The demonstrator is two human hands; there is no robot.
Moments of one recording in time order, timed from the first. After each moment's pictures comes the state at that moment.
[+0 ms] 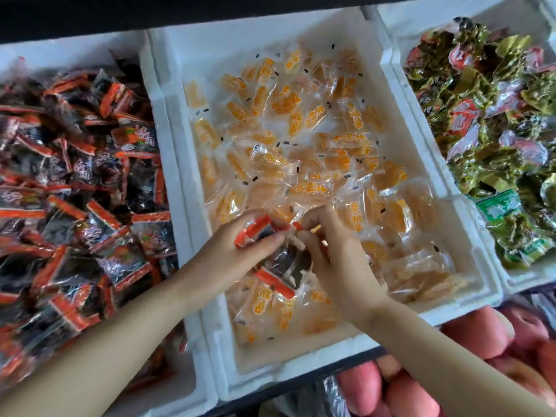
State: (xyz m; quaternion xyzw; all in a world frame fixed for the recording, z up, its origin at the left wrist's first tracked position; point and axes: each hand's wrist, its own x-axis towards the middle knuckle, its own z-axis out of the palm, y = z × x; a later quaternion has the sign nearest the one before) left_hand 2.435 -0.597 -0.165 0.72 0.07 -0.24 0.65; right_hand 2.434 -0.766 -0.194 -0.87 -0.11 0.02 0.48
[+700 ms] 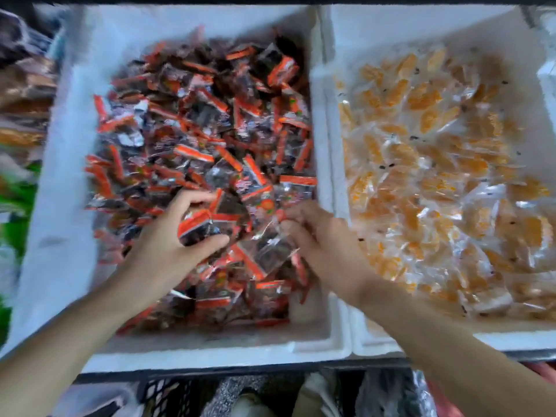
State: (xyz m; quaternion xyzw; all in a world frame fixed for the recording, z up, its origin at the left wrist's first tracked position) left_hand 2.325 -0.383 -0.158 0.88 0.15 -0.03 0.45; right_hand 2.397 -0.581 -0.182 -0.84 -0.19 0.17 0.48
